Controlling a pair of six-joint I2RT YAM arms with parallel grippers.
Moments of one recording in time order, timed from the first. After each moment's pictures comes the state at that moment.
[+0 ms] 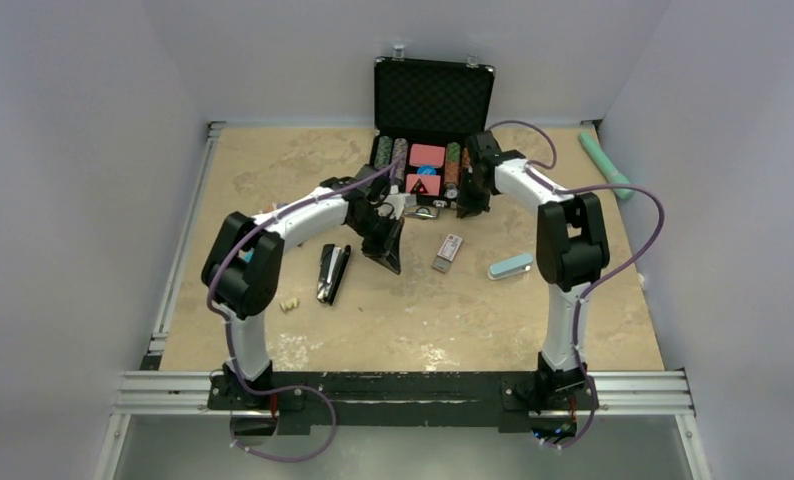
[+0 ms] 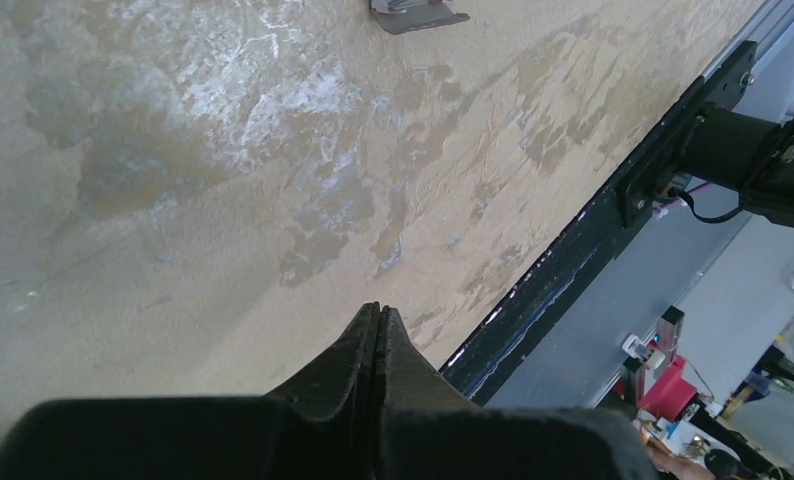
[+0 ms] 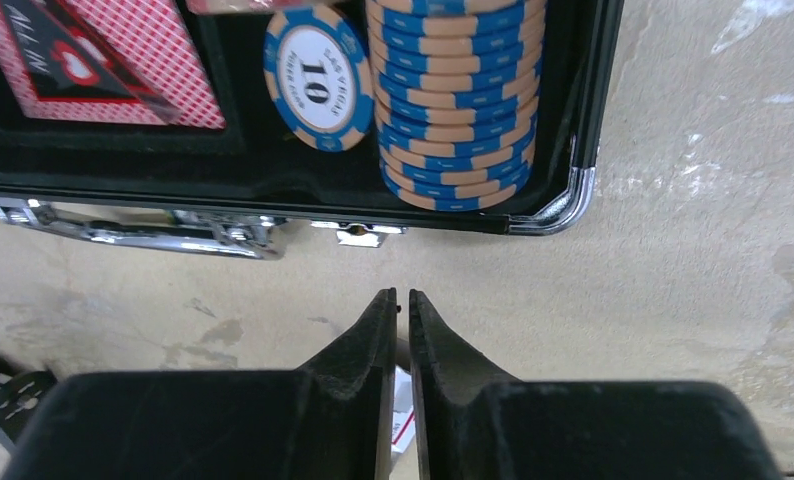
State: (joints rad) left arm -0.56 1.89 1.39 -0.76 0.61 -0.21; right arm 0.29 2.07 1.61 -0.69 -0.03 0.50
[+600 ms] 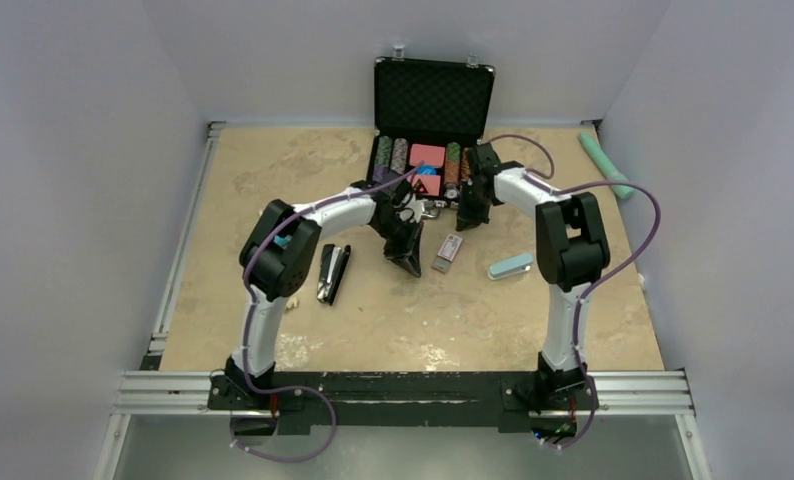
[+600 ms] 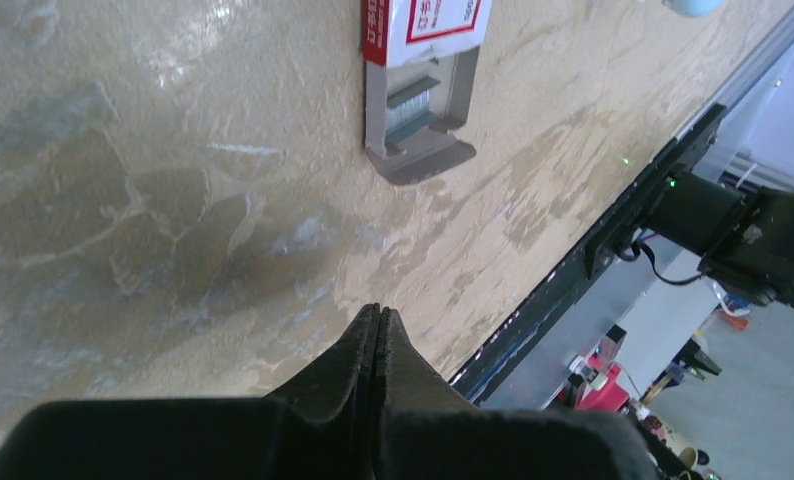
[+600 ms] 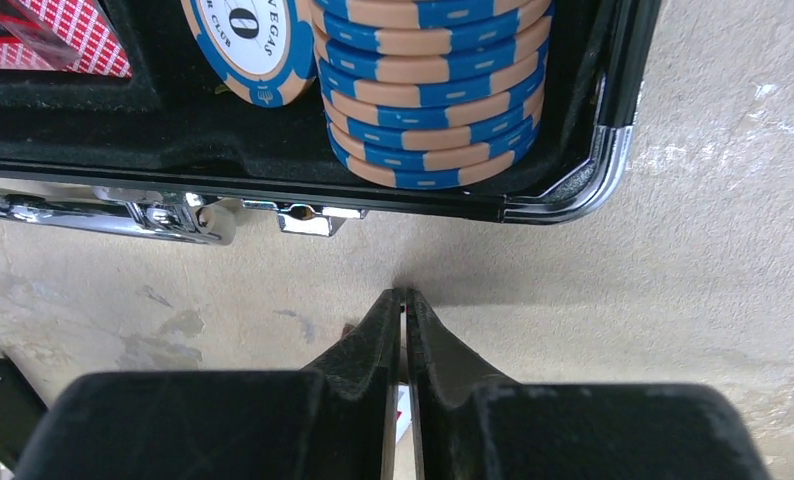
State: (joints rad) left arm -0.61 2.14 1.54 -0.70 0.67 -0.34; right arm 0.29 2.07 1.50 -0.64 -0.08 0.50
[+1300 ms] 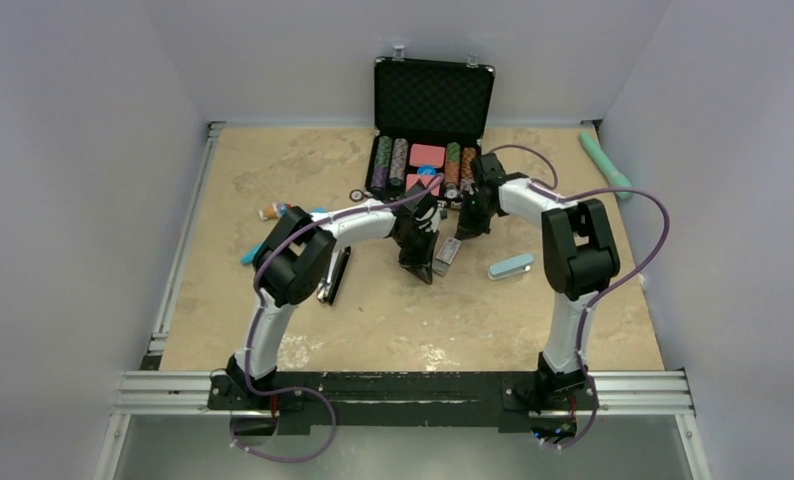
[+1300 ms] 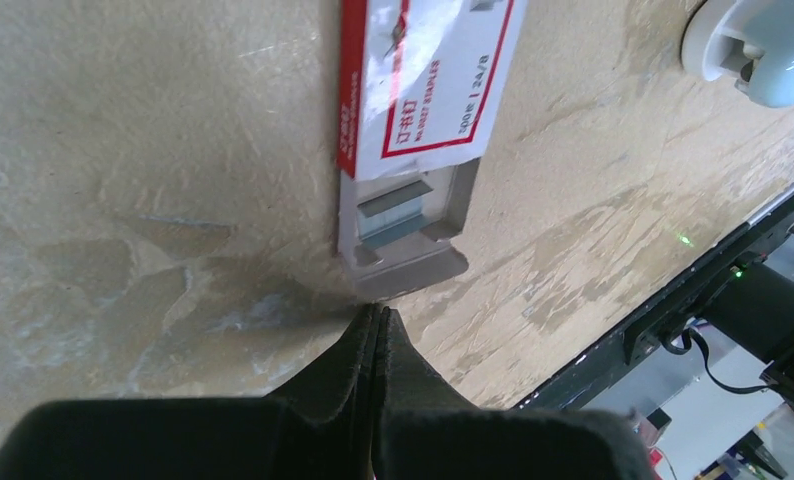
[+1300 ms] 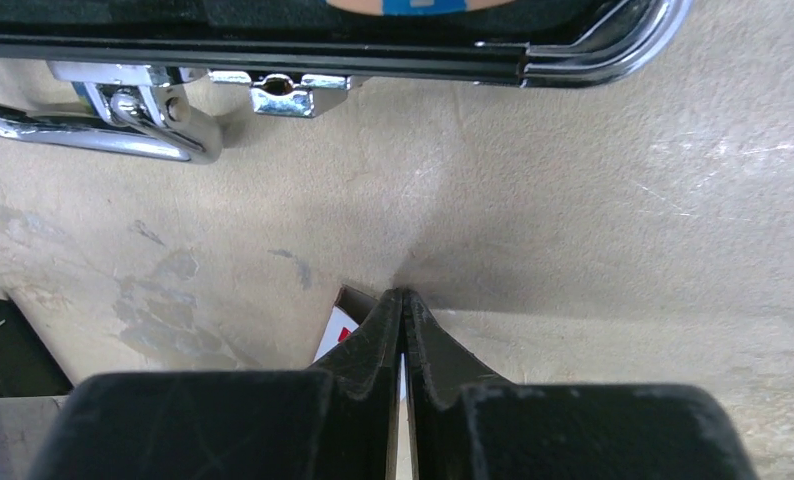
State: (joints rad) left arm -0.74 2.18 1.58 -0.65 0.43 -0.48; right arm 0.29 1.99 1.35 -0.56 -0.16 0.51
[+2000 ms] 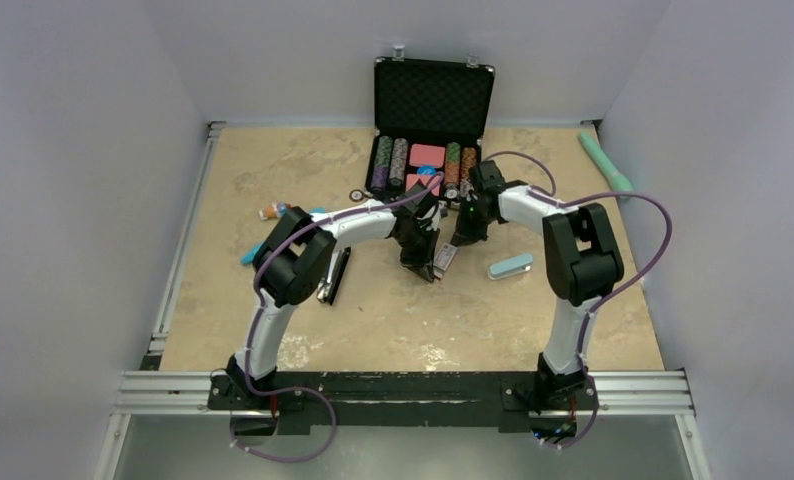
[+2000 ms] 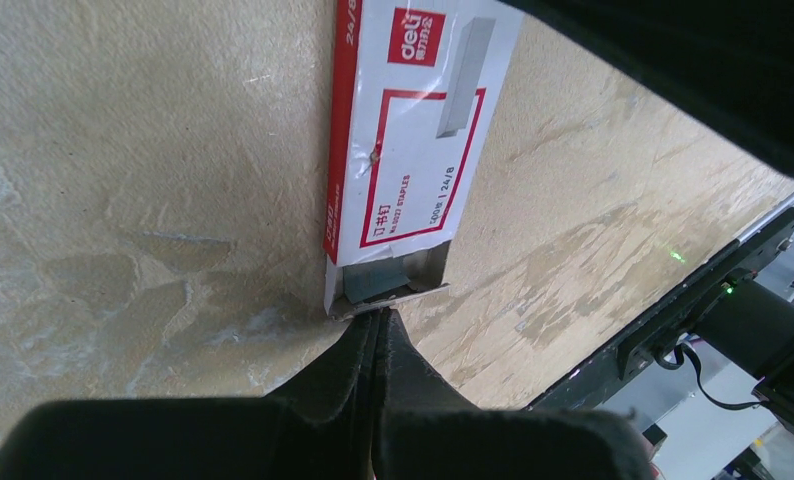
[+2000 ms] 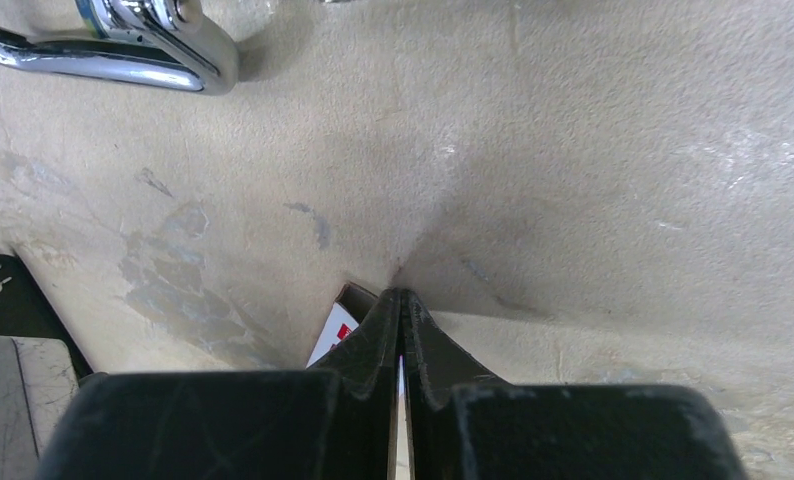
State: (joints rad) left arm -0.75 2.17 1.58 -0.61 0.41 -0.51; right arm 0.31 1.94 1.26 -0.51 -0.21 0.52
